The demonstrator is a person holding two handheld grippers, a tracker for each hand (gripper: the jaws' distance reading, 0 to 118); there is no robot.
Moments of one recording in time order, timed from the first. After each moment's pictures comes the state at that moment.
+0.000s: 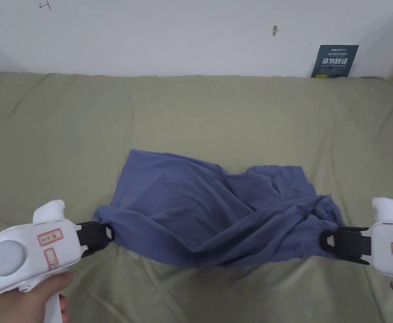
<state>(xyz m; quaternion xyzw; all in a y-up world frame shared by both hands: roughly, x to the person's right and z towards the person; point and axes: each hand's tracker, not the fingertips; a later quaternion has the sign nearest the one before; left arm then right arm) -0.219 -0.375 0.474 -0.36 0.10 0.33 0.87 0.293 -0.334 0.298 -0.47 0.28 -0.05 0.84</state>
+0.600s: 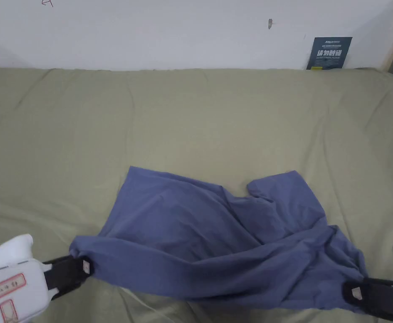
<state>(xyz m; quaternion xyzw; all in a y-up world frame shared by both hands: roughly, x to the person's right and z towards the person) -0.176 -0.364 0.594 -0.38 0.12 0.32 0.86 0.363 -0.371 0.401 -0.52 0.29 -0.07 0.80</state>
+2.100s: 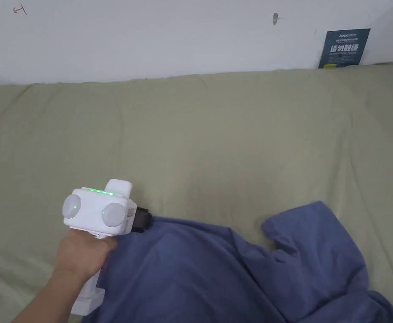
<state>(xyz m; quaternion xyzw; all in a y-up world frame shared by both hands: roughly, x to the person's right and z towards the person) -0.230 -0.471 0.229 -0.50 0.12 -0.01 0.86 0.312 -0.385 0.381 -0.41 0.23 -0.03 0.88</state>
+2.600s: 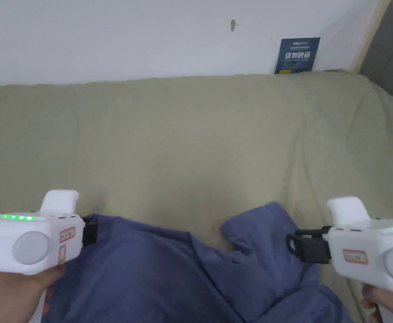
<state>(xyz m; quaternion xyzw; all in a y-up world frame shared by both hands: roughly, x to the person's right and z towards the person) -0.202 -0.413 0.293 -0.42 0.05 0.09 0.90 0.262 -0.397 0.180 -0.44 0.24 0.10 0.86</state>
